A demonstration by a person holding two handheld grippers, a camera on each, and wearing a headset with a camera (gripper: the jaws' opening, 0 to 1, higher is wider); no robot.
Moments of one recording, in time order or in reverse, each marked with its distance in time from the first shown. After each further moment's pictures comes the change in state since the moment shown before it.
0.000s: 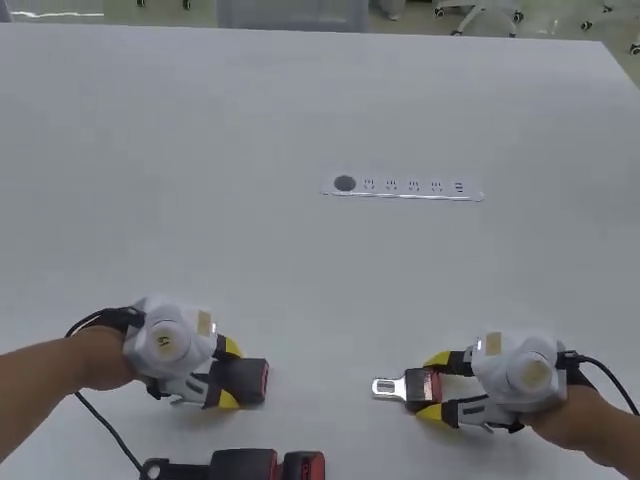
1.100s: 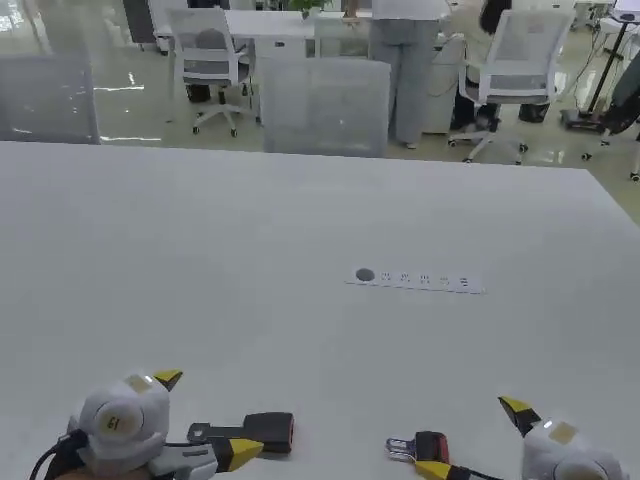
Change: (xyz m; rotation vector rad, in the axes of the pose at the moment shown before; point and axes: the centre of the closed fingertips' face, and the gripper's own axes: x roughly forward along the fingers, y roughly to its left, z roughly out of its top) left arm -0.139 -0.030 0.014 -0.622 -0.467 0.674; right arm -0.095 0.013 0.049 0.324 -0.372 -0.500
